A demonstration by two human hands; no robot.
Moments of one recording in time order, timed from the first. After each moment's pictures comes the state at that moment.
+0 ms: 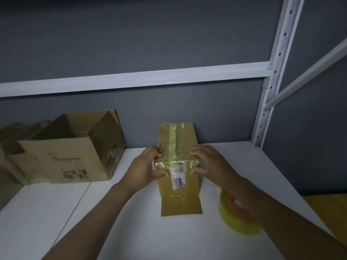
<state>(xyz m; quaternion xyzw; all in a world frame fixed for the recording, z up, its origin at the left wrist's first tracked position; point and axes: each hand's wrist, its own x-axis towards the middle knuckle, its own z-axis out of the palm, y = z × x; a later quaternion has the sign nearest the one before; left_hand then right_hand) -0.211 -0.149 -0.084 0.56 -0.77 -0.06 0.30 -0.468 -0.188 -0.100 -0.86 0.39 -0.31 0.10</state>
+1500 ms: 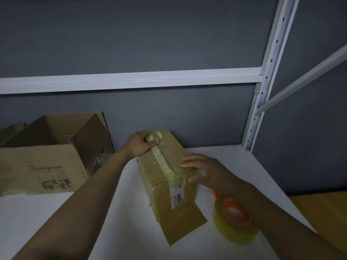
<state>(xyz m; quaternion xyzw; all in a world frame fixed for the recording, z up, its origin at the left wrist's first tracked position) -0.199 -0.258 -0.047 0.65 -0.71 -0.17 0.23 -0.472 -0.181 -0.075 -0.85 0.39 -0.27 0.23</state>
